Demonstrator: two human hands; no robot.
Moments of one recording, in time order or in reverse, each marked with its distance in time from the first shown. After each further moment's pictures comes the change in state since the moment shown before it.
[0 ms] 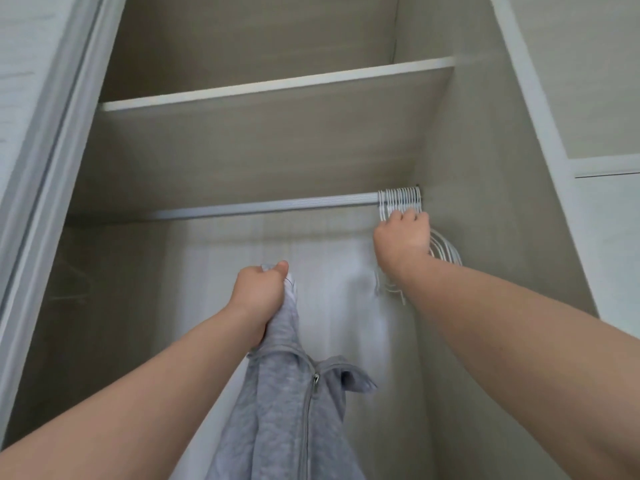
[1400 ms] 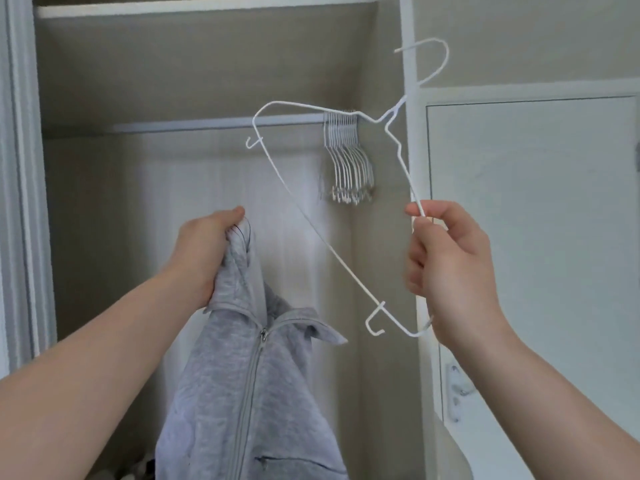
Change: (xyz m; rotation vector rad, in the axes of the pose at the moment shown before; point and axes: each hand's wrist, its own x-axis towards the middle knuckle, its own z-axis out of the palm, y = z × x) left_hand -0.179 0.035 -0.048 -0.188 -0.101 -0.225; right_hand -0.315 0.125 -0.117 1.988 0.068 0.493
